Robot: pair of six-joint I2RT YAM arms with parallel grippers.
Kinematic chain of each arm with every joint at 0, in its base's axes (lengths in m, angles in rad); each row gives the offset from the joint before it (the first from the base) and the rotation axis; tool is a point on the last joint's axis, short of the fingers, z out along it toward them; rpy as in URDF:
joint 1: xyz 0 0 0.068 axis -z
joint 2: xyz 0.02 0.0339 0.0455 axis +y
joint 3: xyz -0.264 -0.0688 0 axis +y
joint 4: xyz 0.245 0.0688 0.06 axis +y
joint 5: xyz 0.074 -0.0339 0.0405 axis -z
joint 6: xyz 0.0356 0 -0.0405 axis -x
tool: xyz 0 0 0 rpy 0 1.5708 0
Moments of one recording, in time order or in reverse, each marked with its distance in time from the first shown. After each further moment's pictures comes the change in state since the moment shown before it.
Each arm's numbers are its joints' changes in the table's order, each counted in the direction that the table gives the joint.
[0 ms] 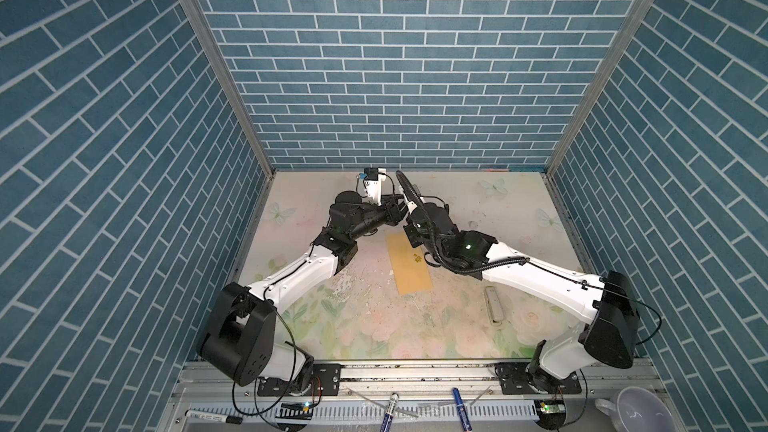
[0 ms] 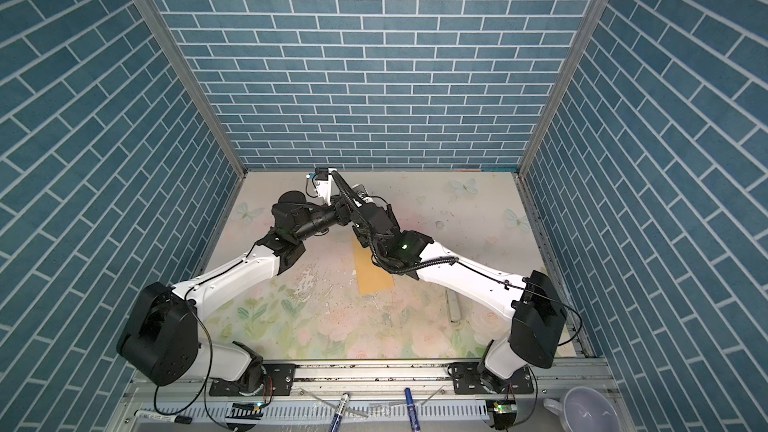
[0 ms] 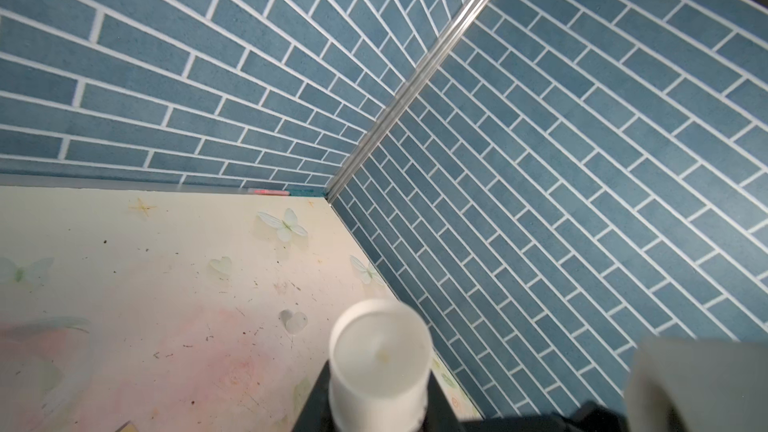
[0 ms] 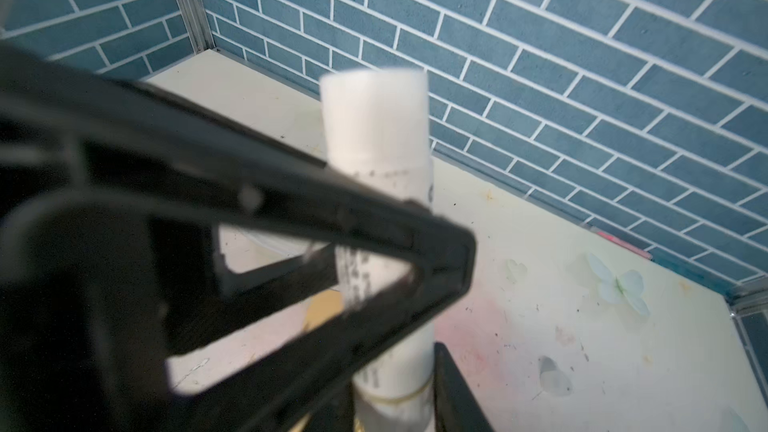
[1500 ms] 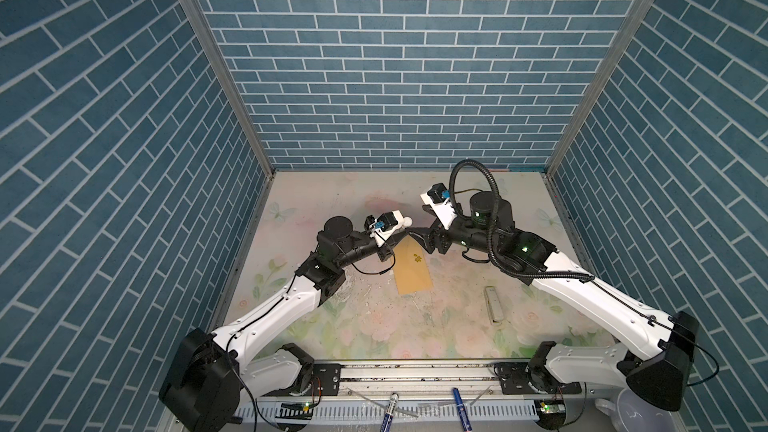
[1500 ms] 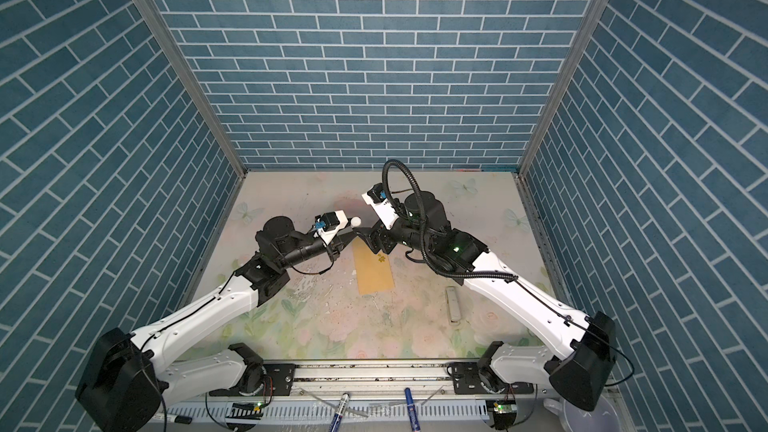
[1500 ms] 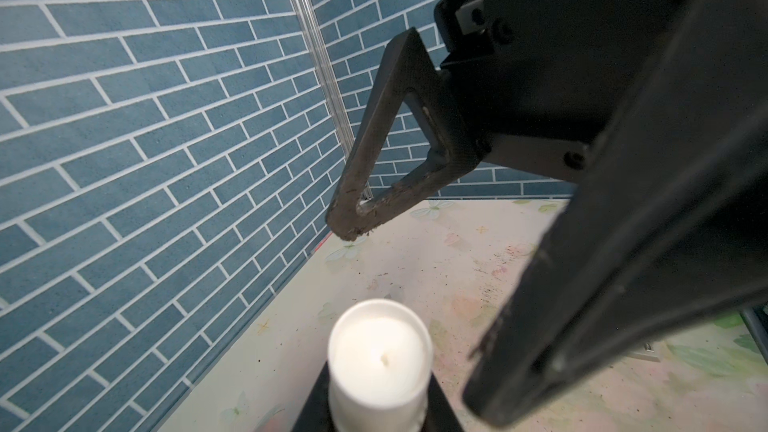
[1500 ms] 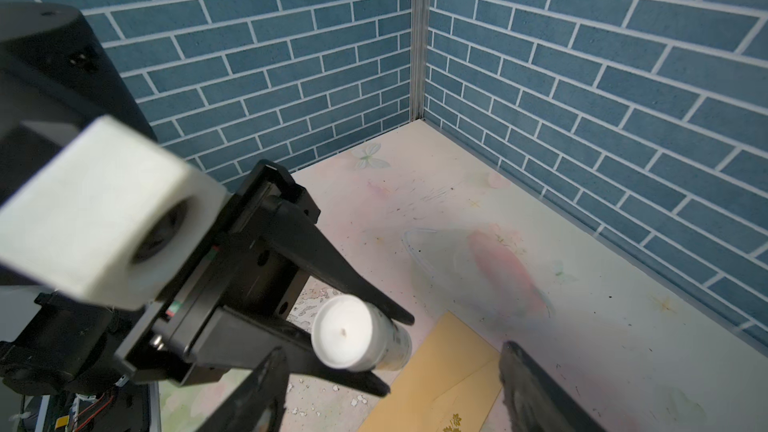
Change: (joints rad) left arm 0.069 -0.273 0.205 0.100 0.006 -0.981; right arm 0.144 -0.277 0.111 -0.021 -0.740 0.127
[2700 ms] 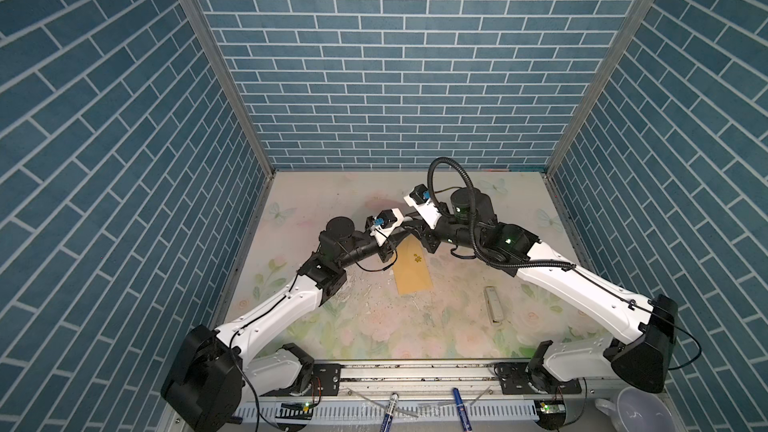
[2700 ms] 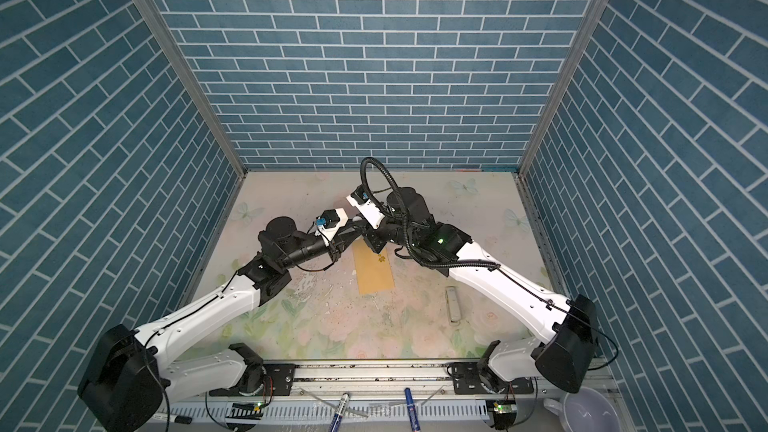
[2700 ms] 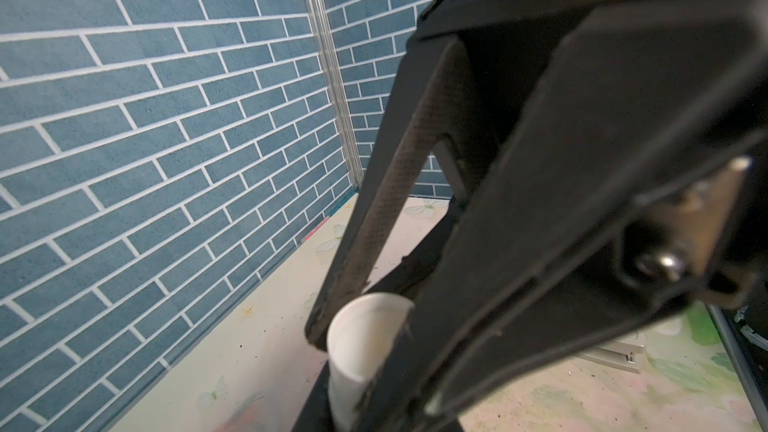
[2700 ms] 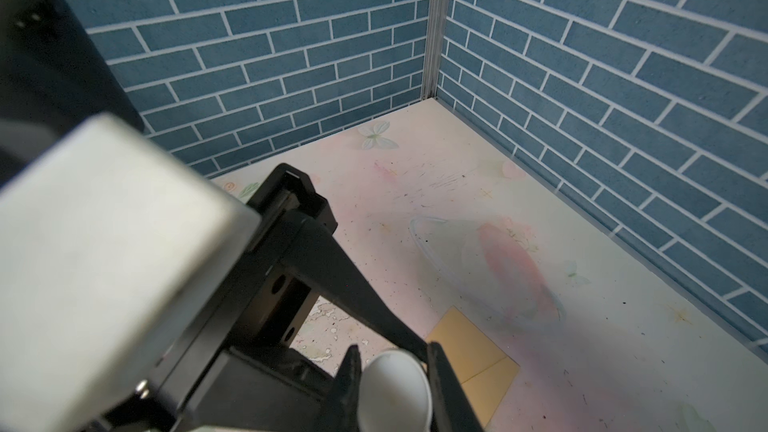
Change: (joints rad) left arm 0.003 0.017 0.019 -0.026 -0.023 0.084; right arm -0.031 0.102 -0.093 0.066 0.009 0.031
